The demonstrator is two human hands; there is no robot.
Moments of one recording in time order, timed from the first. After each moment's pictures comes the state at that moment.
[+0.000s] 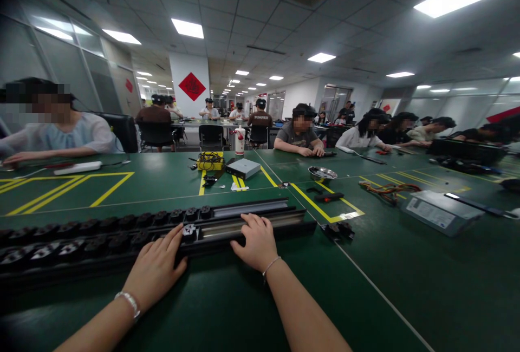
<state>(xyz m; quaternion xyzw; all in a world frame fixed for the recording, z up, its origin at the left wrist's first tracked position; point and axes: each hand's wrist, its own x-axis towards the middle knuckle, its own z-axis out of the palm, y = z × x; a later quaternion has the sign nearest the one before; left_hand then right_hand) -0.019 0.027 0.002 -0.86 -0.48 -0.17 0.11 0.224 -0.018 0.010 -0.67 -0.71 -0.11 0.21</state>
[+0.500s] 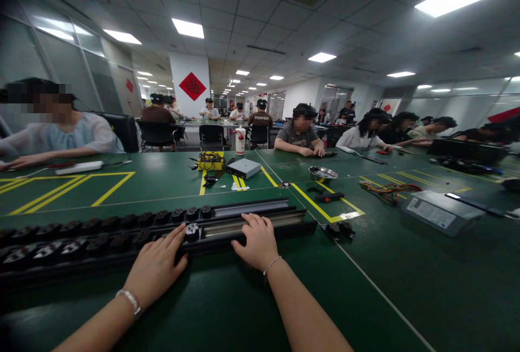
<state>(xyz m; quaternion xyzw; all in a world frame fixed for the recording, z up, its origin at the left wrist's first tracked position) -0.018 0.028 0.007 -0.86 -0.48 -0.16 0.09 0.223 -0.019 0.012 -0.67 -0.71 -0.10 0.21</state>
